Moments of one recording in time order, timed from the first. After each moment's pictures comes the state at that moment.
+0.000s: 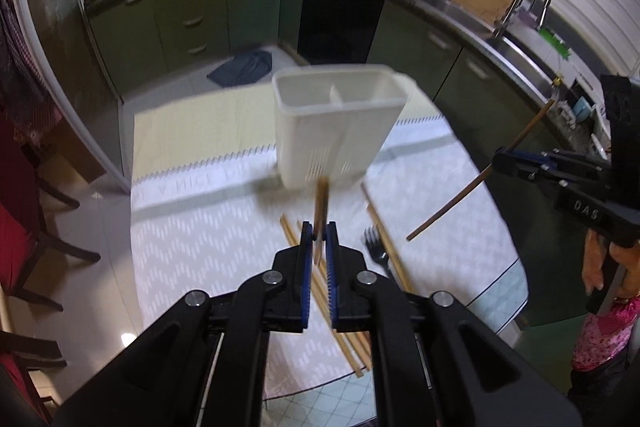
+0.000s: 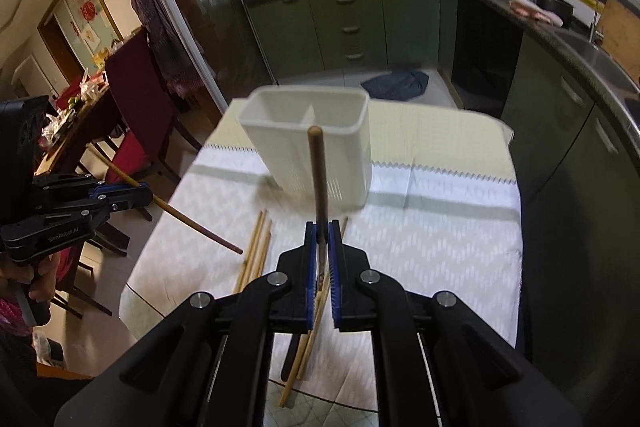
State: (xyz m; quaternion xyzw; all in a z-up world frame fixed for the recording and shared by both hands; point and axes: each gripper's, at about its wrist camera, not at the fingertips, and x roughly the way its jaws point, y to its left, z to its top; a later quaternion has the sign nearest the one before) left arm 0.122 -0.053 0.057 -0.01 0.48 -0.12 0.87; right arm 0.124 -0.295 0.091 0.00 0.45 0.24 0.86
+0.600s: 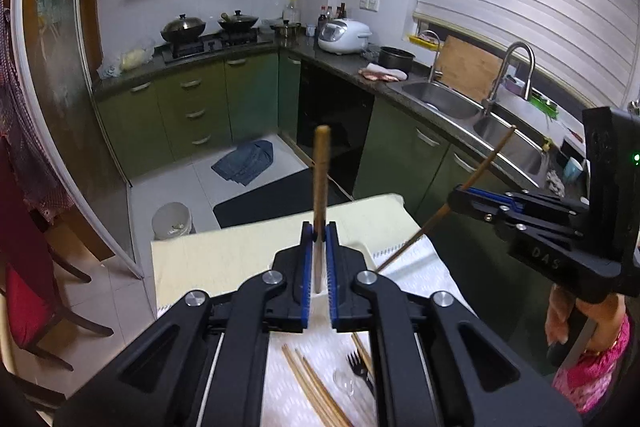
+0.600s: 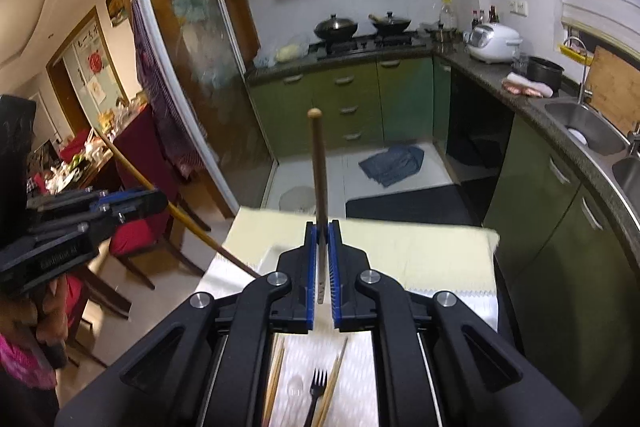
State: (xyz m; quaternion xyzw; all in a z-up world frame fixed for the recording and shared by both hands) left arm 0.184 -0.086 0.195 0.00 0.35 -0.11 0.93; right arm 0.189 -0.284 0.238 0.04 0.34 0.23 0.91
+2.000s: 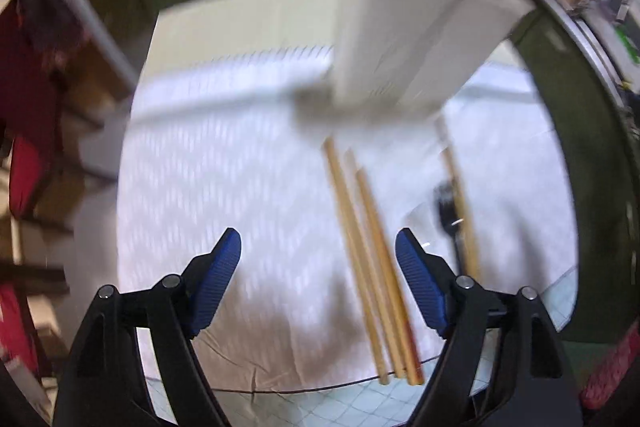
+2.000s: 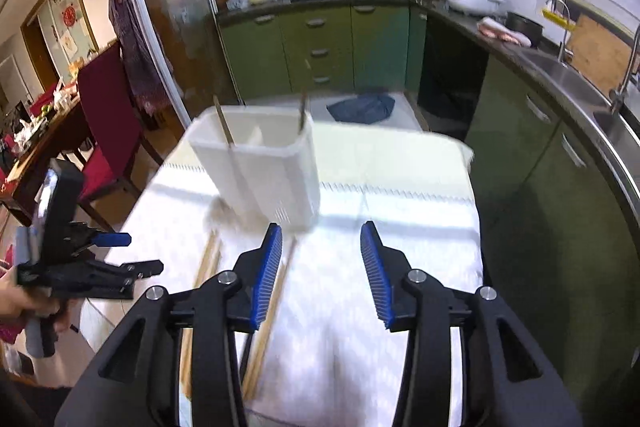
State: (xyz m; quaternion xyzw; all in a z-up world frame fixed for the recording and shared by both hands) left arm 0.148 -0.044 -0.069 -0.03 0.60 0.00 0.80; right arm 0.139 -0.325 0.070 -0.02 0.42 0.18 0.89
